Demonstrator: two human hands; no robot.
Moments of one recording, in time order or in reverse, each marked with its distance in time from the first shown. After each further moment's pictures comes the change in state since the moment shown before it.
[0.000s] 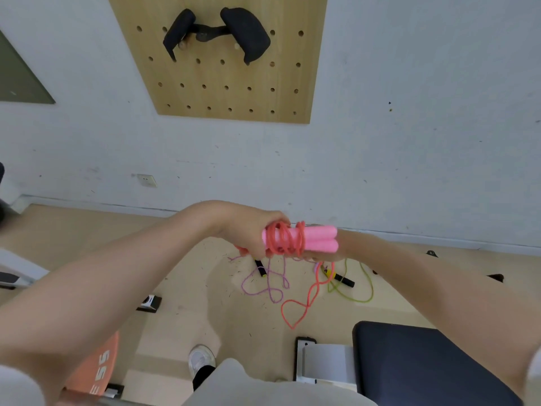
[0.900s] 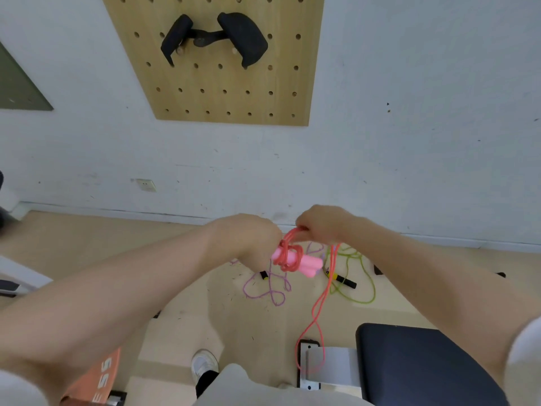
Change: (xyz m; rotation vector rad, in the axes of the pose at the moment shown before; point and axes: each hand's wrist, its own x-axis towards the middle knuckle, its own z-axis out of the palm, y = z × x) left_hand 0.009 0.019 0.018 0.825 0.026 -0.227; right_hand -0.021 -0.023 -0.038 -0.391 0.209 -0.385
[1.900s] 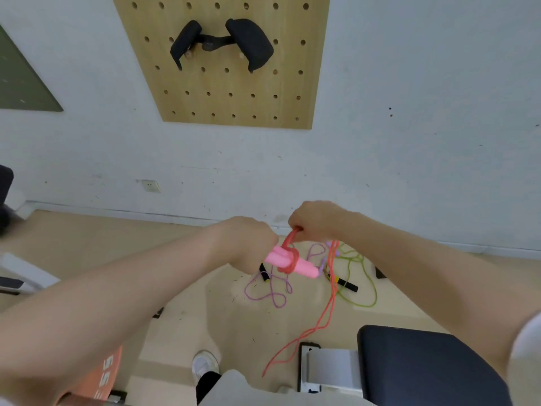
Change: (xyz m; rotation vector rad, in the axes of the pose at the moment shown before) left_hand -0.010 -0.009 0.022 0.001 0.109 0.015; right_hand -0.002 -0.019 -0.007 -0.118 0.121 -0.137
